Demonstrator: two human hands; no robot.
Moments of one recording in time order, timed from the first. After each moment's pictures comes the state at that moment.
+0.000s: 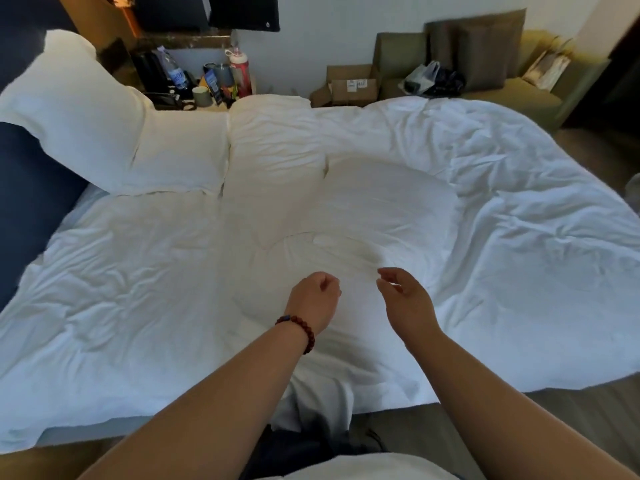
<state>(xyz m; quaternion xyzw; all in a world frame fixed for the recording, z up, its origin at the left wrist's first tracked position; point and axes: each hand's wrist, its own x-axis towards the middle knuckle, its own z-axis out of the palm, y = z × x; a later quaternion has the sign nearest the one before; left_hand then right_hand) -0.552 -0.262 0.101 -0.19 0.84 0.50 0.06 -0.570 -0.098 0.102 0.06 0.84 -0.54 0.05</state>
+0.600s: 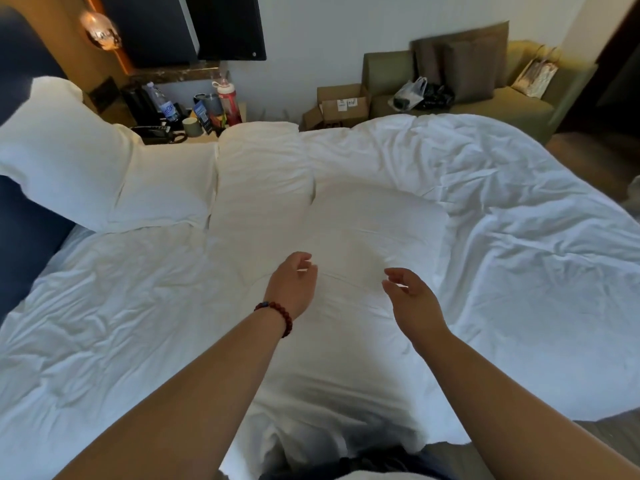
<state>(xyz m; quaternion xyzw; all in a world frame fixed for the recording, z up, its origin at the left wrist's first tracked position) -0.647 -0.269 0.124 -0.17 0.86 0.48 -0.01 -0.649 -0.061 0.111 0.07 0.82 -0.56 0.05</state>
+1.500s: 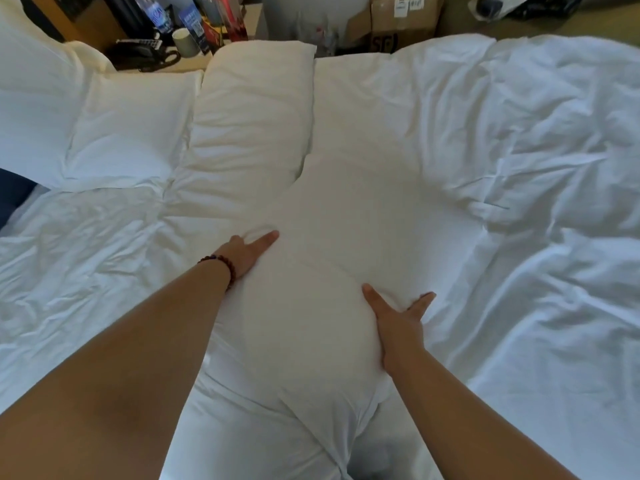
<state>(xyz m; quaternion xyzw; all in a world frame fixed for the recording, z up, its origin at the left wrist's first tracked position) -0.875 -0.294 0.042 -0.42 0.82 0.32 0.21 -0.864 -0.010 0.000 0.33 0.70 -0.58 0.28</state>
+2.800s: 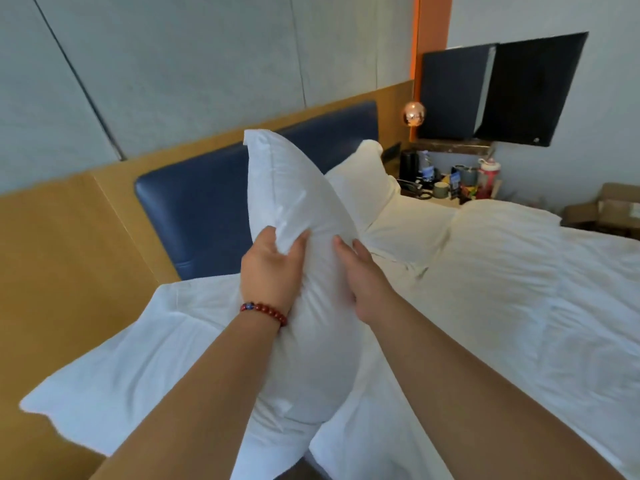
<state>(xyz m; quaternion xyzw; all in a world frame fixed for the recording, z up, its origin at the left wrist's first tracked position) -0.415 -0.445 0.307 -0.44 0.70 0.27 -0.49 -0.547 -0.409 0.259 -0.23 0.60 -0.64 0.41</state>
